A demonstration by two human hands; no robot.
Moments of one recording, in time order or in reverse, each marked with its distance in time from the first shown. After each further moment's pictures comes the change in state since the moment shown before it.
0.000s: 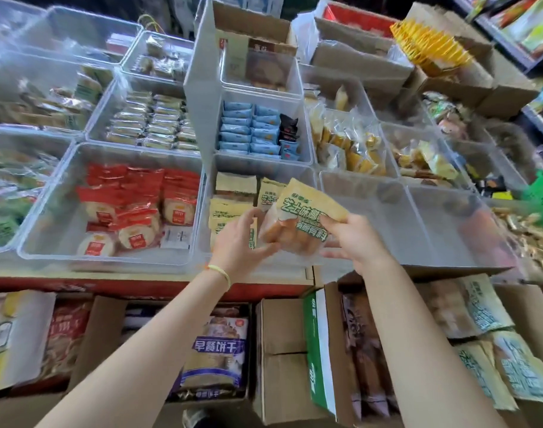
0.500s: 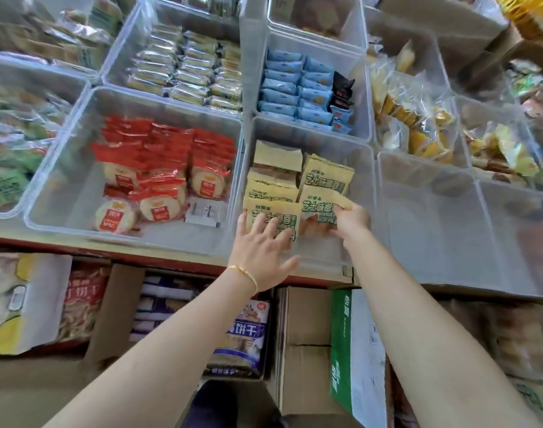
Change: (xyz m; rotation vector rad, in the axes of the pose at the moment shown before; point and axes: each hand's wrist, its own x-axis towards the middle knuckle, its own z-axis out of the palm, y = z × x) left_hand 0.009 -0.074 0.024 0.661 -0.270 0.072; right_hand 0.142 0.061 0.101 -0.133 0.263 0.183
